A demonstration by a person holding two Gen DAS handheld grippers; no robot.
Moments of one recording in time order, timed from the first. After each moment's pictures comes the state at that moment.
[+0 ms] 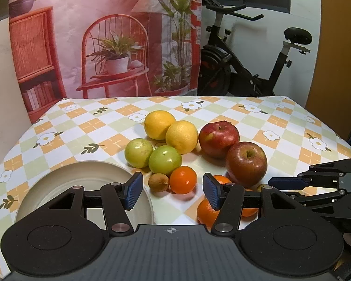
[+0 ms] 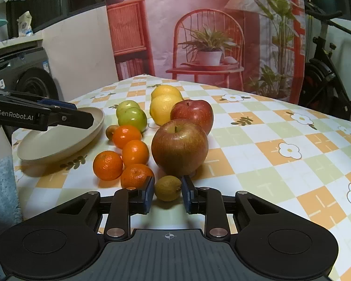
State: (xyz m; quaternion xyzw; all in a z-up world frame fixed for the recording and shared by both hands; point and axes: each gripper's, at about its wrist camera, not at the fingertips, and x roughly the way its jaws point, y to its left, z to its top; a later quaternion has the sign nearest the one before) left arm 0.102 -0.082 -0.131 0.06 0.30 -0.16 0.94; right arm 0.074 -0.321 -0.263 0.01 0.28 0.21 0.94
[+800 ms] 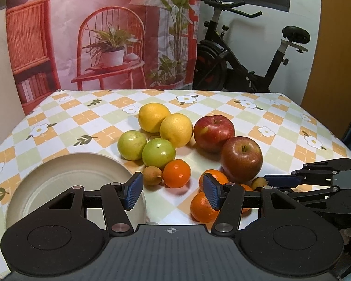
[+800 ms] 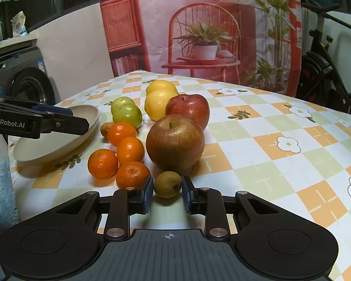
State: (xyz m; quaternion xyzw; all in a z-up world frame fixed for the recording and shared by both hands) left arm 0.106 -0.082 -0.135 0.05 0.32 -0.17 0.93; right arm 0.080 -0.322 -0.264 0.02 0.29 0.20 0.93
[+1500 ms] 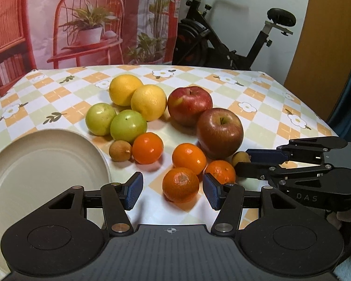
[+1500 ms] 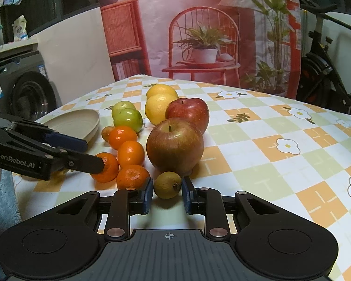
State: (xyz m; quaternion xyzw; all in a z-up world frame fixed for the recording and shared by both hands) left arm 0.111 -0.096 -0.158 0.04 0.37 -0.23 0.90; right arm 0.079 -0.322 -0.264 0.03 0.29 0.21 0.94
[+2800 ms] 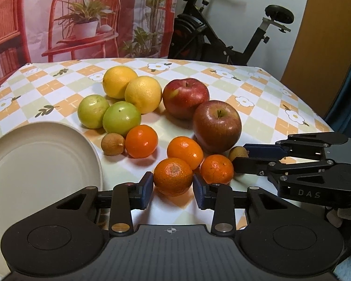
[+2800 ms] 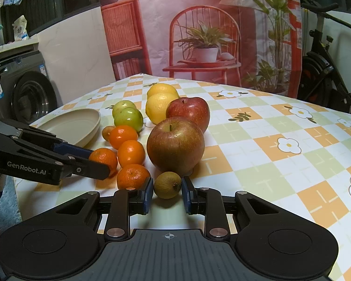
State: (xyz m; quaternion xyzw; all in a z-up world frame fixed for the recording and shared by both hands) left arm 0.114 -0.098 -0.165 0.04 0.38 -0.24 0.89; right arm 0.079 -0.321 -0.263 0.03 0.29 0.21 0.93
